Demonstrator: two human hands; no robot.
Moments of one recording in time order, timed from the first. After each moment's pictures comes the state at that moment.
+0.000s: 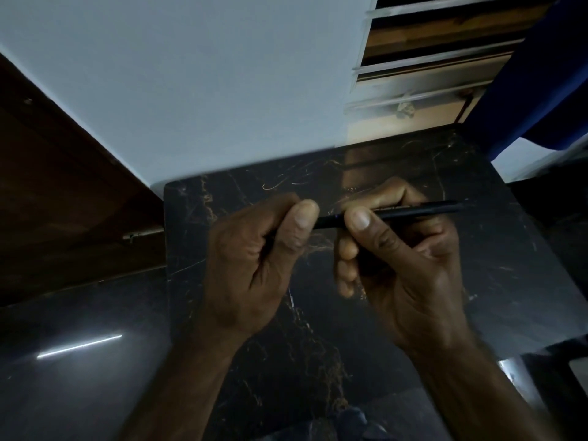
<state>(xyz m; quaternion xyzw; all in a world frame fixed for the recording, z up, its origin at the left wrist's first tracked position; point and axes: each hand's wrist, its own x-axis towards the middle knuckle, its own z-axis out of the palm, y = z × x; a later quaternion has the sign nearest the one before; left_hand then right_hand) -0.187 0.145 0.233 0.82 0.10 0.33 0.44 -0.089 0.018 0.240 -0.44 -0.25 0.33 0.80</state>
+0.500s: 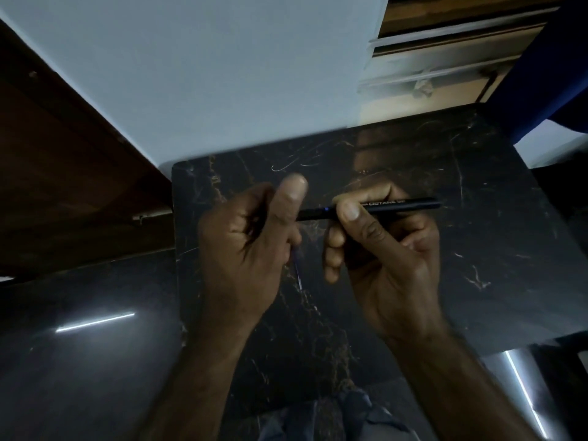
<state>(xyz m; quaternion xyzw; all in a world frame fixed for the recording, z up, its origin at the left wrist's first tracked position) -0.200 0.139 0.211 0.73 0.24 0.37 0.52 -0.105 0.028 0.211 -0.43 -0.20 0.34 0.81</state>
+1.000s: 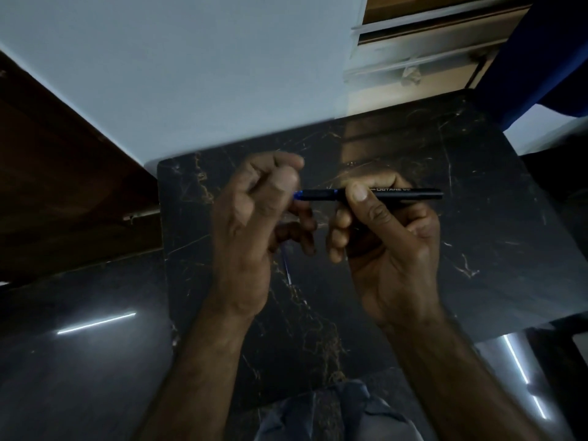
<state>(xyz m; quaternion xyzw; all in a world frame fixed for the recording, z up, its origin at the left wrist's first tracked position) -0.175 0.125 0.200 0.58 0.21 0.32 0.72 -0.088 0.014 0.203 -0.43 -0.14 0.32 0.83</state>
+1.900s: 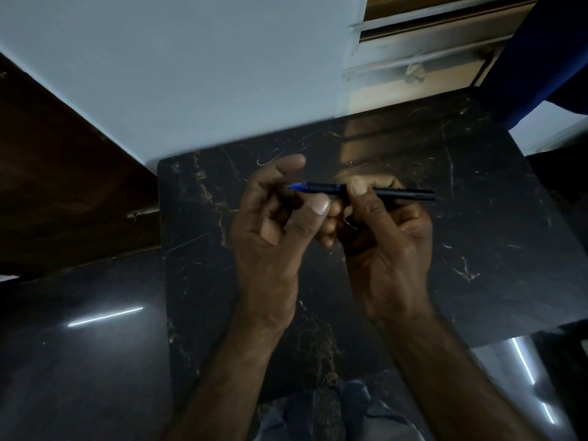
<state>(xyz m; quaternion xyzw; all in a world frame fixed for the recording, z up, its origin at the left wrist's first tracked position) -0.153 0.090 0.183 0.52 0.21 0.37 0.74 -0.072 0.012 0.191 -0.41 -0.13 0.31 0.85</state>
